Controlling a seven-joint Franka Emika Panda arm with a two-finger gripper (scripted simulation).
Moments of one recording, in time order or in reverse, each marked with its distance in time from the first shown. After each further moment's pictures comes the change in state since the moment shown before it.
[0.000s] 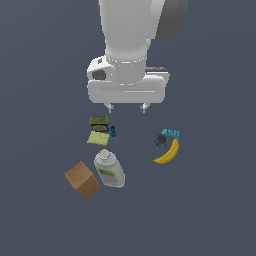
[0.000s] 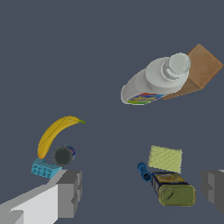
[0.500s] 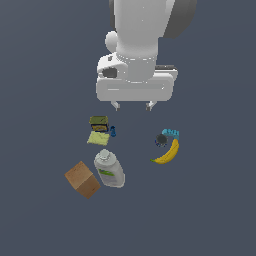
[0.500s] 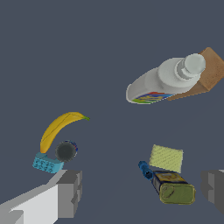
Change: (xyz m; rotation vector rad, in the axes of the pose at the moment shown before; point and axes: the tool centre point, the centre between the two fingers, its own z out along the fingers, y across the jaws) arm -0.005 -0.019 -0.003 -0.021 -0.006 -0.049
